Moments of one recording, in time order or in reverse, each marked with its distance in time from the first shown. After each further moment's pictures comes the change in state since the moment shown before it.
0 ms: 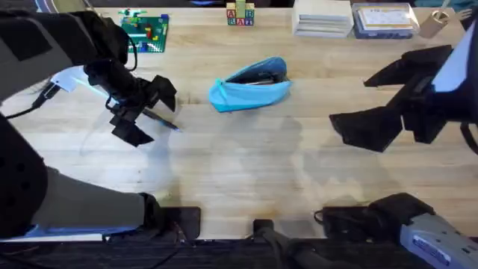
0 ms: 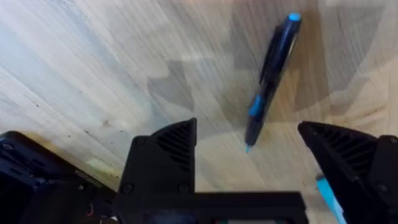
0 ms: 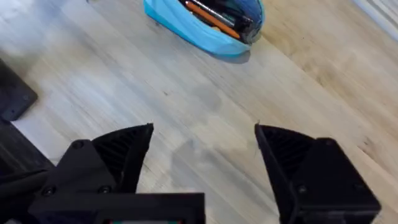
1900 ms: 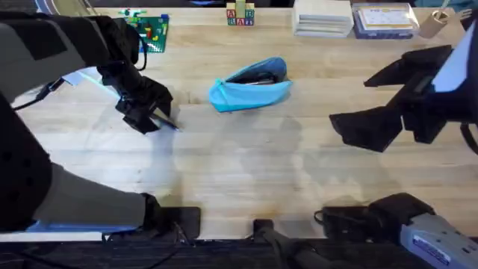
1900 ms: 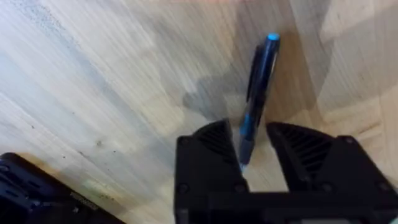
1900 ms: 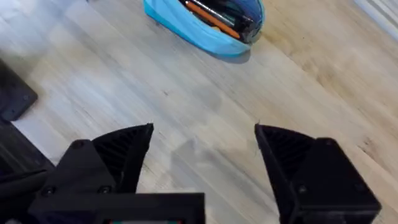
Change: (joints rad) left arm -0.055 0.025 -0.018 0.088 -0.093 -0.024; right arm 0.000 0.000 0.000 0.000 0.000 0.000
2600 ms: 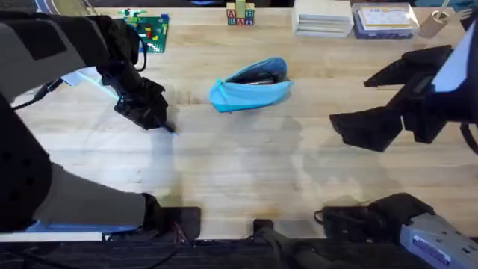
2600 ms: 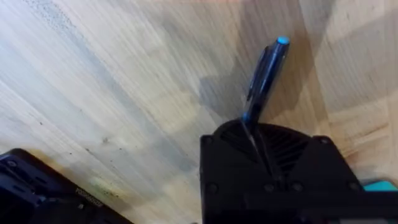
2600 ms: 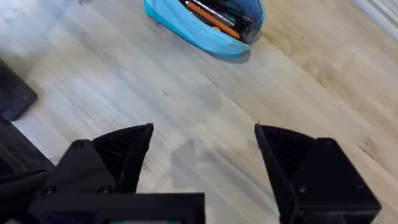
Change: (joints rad) left arm 0.001 0.000 0.001 -0.018 -0.012 -0.001; right arm 0.000 0.000 0.000 0.000 0.000 0.000
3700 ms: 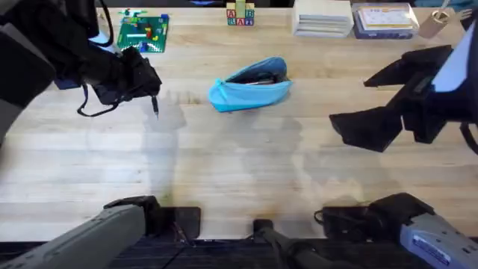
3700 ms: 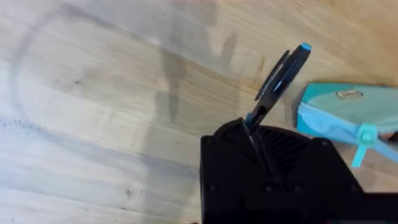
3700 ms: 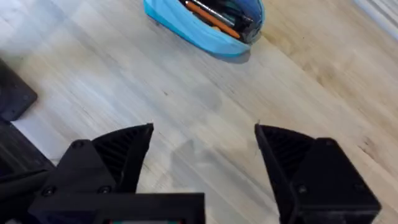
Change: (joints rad) left arm 0.000 -0.399 0.003 0.037 0.100 0.570; right arm 0.000 0.000 0.000 0.000 0.000 0.000
